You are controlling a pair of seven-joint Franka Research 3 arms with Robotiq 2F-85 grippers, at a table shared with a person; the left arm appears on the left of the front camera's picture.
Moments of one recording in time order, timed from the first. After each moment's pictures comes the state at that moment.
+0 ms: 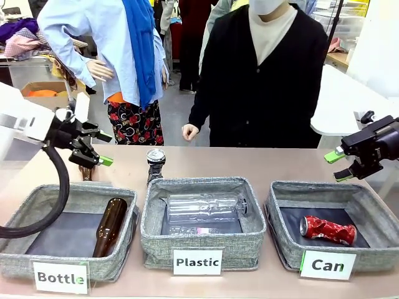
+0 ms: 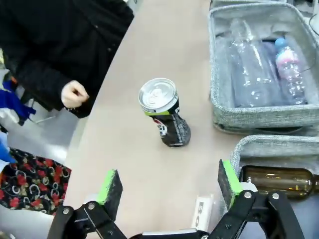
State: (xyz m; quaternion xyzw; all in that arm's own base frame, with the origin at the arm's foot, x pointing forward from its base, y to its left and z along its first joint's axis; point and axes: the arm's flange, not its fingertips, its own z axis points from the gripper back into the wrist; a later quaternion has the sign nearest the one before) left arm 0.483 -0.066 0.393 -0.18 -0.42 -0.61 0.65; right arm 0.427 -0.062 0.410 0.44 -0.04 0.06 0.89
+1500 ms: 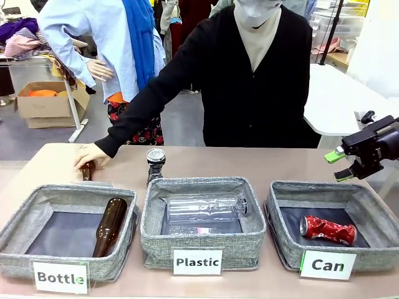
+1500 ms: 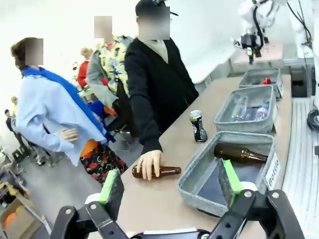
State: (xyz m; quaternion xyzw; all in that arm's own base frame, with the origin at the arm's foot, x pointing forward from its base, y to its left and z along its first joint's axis) left arm 0.169 0.284 0.483 -0.19 -0.66 -0.40 0.60; right arm 0.427 -0.062 0.411 0.44 -0.04 0.06 0.89
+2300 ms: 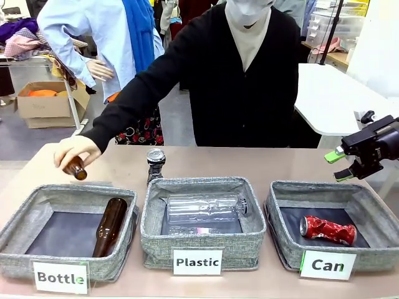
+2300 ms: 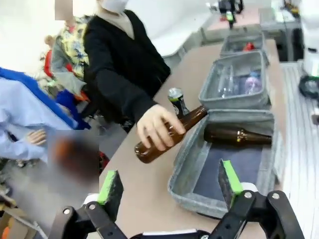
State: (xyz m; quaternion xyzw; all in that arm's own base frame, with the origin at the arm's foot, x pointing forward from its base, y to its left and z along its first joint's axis) left arm 0.267 0.196 0.479 -0.18 -0.57 -0.52 0.62; right arm 0.427 -0.062 0.411 0.44 -0.04 0.06 0.89
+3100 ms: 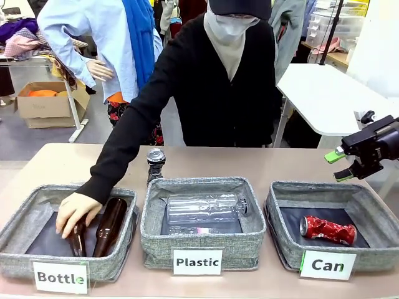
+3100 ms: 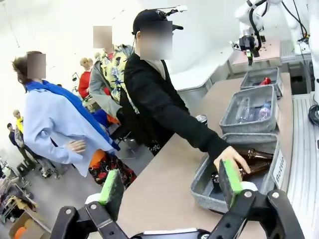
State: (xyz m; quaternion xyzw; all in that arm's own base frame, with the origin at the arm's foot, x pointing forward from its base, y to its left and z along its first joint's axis) left arm 0.185 0.302 0.509 -0.18 -0.67 -0.43 0.58; right arm 0.427 -0.062 0.411 0.44 -0.04 0.06 0.89
